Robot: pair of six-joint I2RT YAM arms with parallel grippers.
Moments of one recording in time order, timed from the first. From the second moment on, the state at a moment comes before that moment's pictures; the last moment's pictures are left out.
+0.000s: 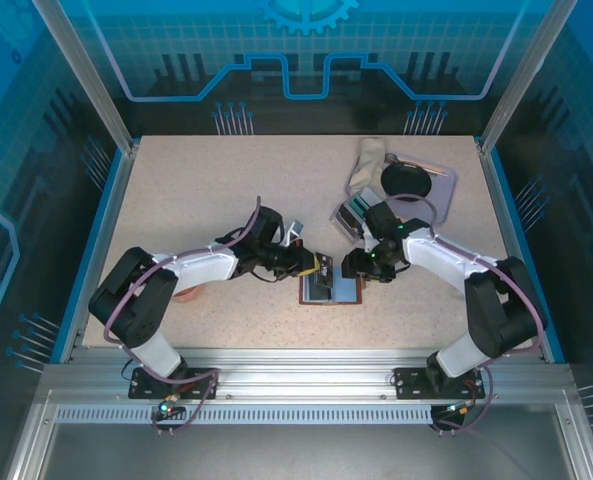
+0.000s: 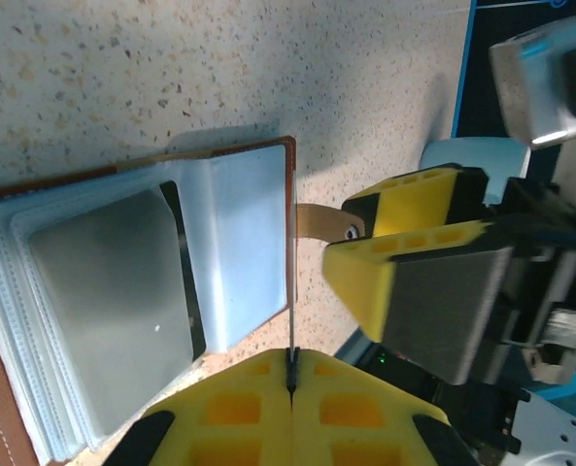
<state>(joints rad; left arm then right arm) -0.58 1.65 0.87 0.02 0.66 -0.95 0.43 1.55 0.94 -0.74 -0.26 0.47</state>
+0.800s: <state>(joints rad) -0.63 1.82 0.85 0.14 0.61 -0.96 0.43 1.67 0.92 -0.69 -0.24 0.47</state>
